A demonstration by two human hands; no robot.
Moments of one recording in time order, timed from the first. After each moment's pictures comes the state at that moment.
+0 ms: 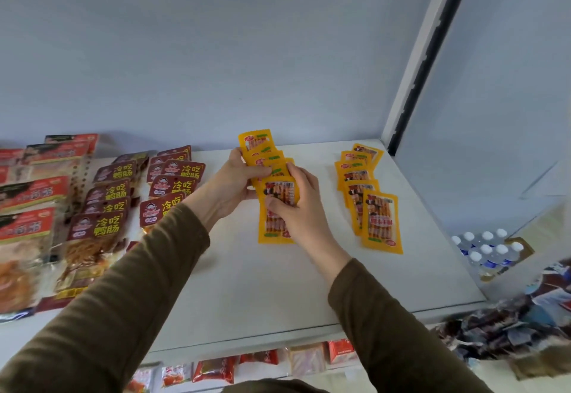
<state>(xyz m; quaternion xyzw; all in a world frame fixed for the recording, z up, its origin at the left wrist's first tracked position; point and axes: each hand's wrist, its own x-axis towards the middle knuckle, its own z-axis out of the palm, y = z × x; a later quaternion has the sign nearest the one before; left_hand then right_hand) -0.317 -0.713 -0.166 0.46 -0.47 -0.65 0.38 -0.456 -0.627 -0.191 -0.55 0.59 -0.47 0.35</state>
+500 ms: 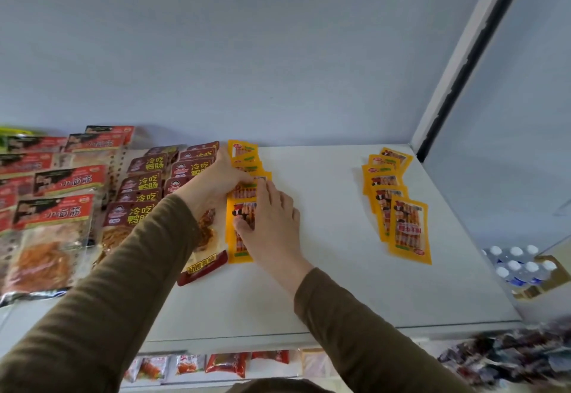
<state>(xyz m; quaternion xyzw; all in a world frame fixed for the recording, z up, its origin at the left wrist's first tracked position) -0.240 -0.738 -0.176 0.63 -0.53 -0.48 0.29 -0.365 -0.624 -0.210 -0.69 0.66 -0.24 0.16</state>
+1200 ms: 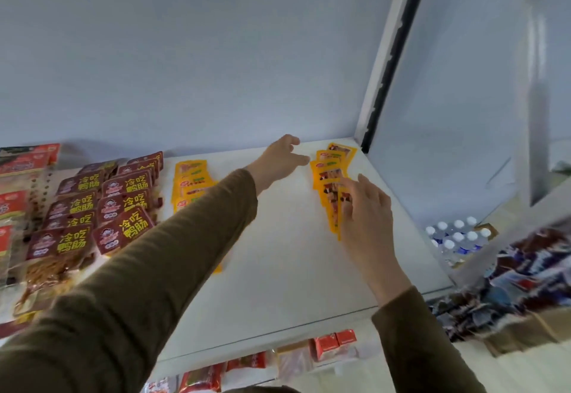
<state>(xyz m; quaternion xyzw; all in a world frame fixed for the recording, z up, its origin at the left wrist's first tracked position) -0.434 -0.749 -0.156 0.51 -0.72 -0.42 0.21 -0.555 -0.569 -0.181 -0.54 0.79 -0.28 0.04</state>
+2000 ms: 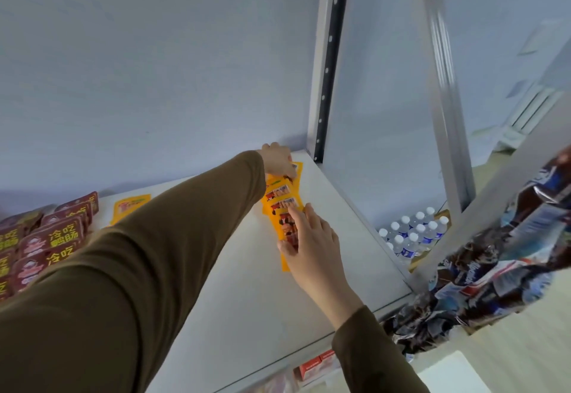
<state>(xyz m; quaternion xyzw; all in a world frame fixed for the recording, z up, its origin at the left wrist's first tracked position) -0.547 -0.816 -0.158 0.44 -0.88 -0.17 -0.06 -0.562 -0.574 -0.210 -0.57 0.78 -0.23 0.09</state>
